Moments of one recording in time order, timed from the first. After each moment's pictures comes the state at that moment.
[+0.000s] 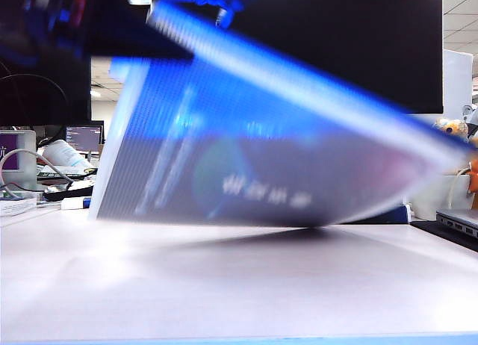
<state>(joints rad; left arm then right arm) -0.47 1.16 0.69 0.05 0.82 0.68 0.86 1.39 1.47 -0.97 0.01 -0.08</state>
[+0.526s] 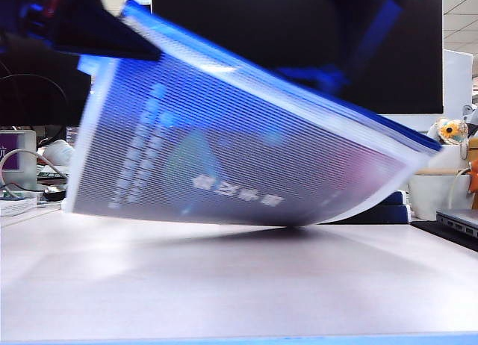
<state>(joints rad) -0.35 1.12 0.72 -0.10 0.84 0.70 0.64 1.39 1.35 -1.01 0.21 -0.07</state>
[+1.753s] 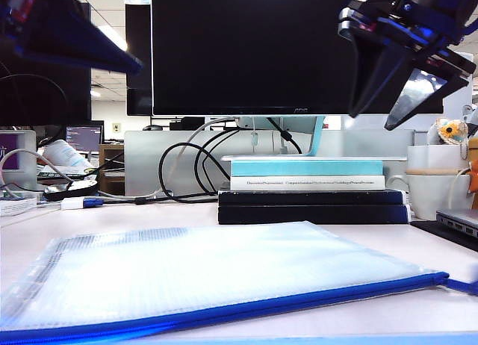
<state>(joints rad) -0.31 1.09 0.72 -0.15 0.70 0.70 0.30 1.39 1.18 -0.79 -0.27 0.00</state>
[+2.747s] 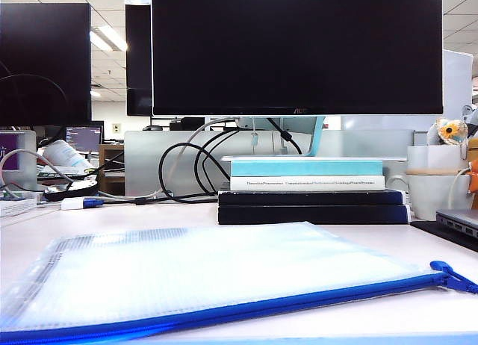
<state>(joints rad) -0.31 0.45 0.57 -0.22 -0.15 0.23 0.30 0.74 0.97 -0.70 -0.06 0.04</state>
